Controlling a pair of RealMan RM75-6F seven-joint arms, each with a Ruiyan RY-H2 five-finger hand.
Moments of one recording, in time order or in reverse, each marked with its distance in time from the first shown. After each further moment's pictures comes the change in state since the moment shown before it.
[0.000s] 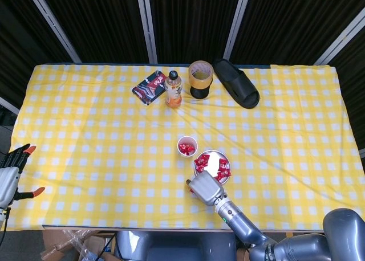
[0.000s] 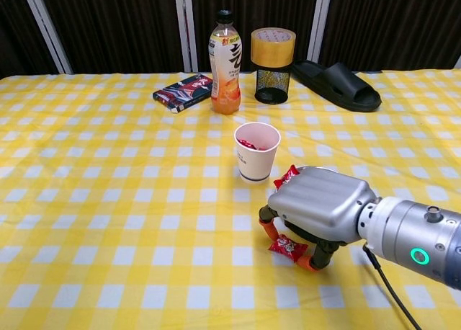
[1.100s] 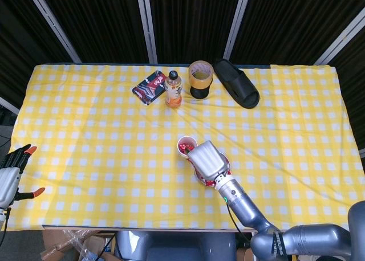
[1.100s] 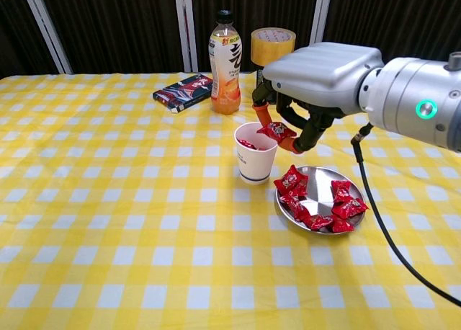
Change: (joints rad) left arm 0.000 -0.004 0.001 0.002 0.003 -0.001 0.018; right arm 0.089 0.183 0.226 -0.204 0.115 0.082 -0.073
